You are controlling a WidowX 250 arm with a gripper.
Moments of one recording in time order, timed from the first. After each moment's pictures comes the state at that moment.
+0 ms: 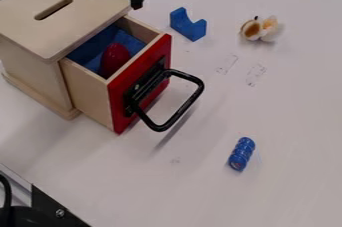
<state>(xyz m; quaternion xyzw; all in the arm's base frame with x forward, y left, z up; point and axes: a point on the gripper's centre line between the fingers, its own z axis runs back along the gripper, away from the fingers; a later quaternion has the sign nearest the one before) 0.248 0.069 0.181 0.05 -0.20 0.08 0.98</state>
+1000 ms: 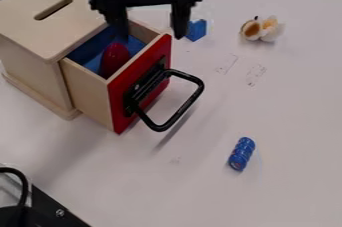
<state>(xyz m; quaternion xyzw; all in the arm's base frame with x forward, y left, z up) 0.242 0.009 0.157 -0.01 -0.12 0.33 0.93</state>
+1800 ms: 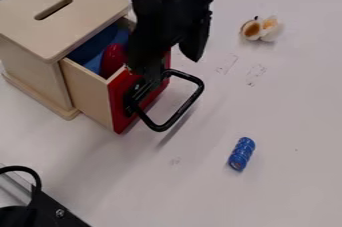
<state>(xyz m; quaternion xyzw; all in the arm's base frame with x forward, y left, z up) 0.236 -0.007 0.121 -0.02 -0.14 0.63 0.77</state>
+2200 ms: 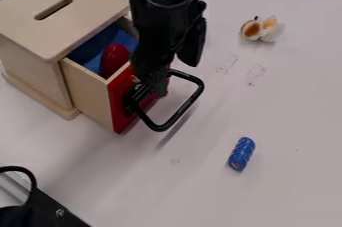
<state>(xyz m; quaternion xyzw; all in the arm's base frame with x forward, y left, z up) 0.245 0.006 0.101 -0.03 -0.10 0.67 0.73</state>
